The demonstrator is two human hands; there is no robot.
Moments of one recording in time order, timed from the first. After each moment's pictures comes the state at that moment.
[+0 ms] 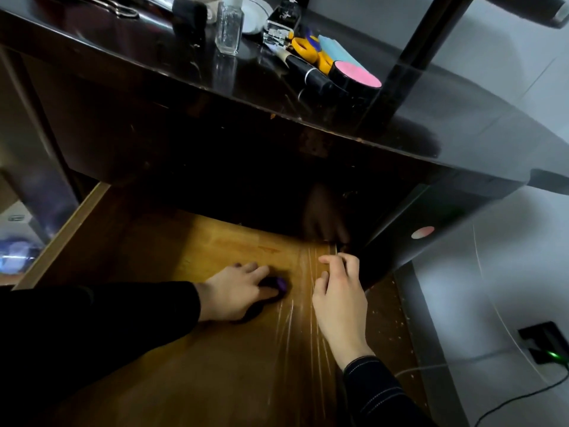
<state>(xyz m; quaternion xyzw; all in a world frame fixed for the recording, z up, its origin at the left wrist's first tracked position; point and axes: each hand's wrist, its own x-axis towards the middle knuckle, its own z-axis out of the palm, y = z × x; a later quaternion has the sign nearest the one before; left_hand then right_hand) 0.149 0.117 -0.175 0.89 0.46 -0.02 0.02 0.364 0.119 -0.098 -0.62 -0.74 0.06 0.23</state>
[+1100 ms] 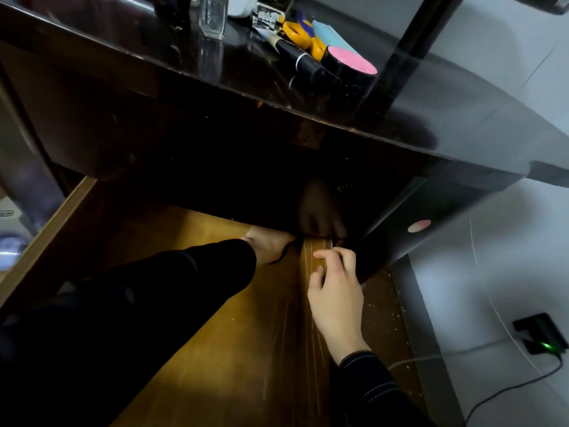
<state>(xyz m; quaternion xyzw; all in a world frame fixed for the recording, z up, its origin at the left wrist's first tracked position) 0.204 0.215 -0.160 0.78 0.61 0.10 0.08 0.366 0.120 -0.098 -0.63 -0.74 0.08 0.23</state>
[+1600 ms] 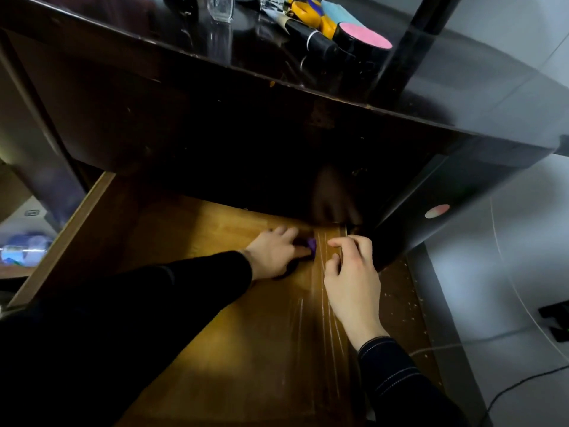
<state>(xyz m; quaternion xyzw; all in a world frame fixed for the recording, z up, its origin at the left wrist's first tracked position) 0.191 0.165 -0.145 0.84 0.54 0.00 0.03 0.368 0.122 -0.104 -0.62 -0.74 0.07 0.25</state>
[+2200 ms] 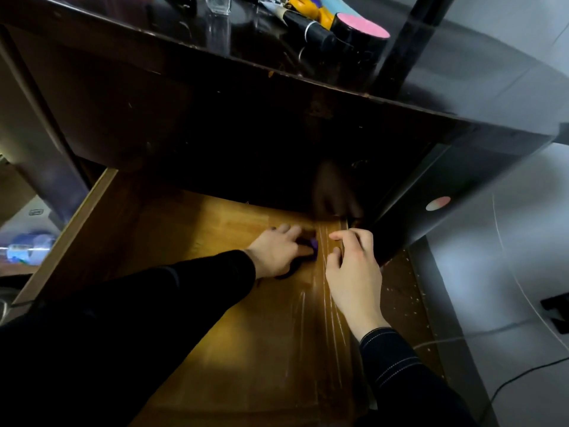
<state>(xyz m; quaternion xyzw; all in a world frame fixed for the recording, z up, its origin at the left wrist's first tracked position) 0.194 0.161 -0.151 0.85 0.53 0.01 0.02 0.369 0.123 -0.105 -0.61 -0.74 0.08 0.25</state>
